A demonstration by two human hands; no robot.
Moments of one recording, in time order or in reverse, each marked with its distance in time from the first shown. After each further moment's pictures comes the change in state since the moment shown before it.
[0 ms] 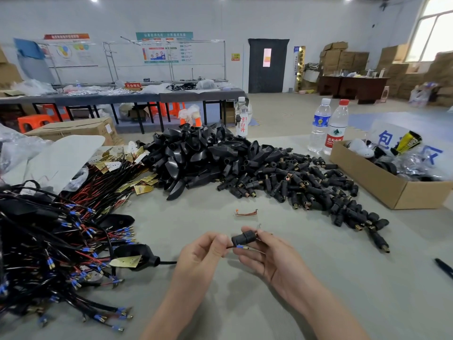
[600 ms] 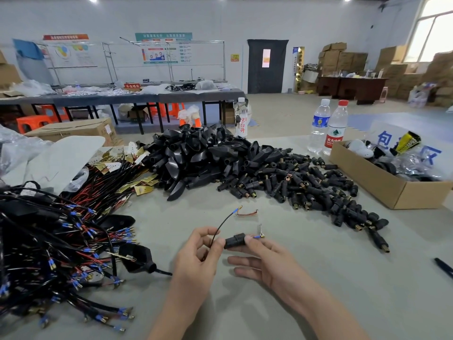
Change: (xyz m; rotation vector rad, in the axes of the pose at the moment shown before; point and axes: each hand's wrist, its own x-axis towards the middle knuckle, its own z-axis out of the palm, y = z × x) left_hand 0.003 -0.020 -0.007 0.214 0.168 -0.013; right_hand -0.001 0.008 0.002 -0.206 -0.102 -0.005
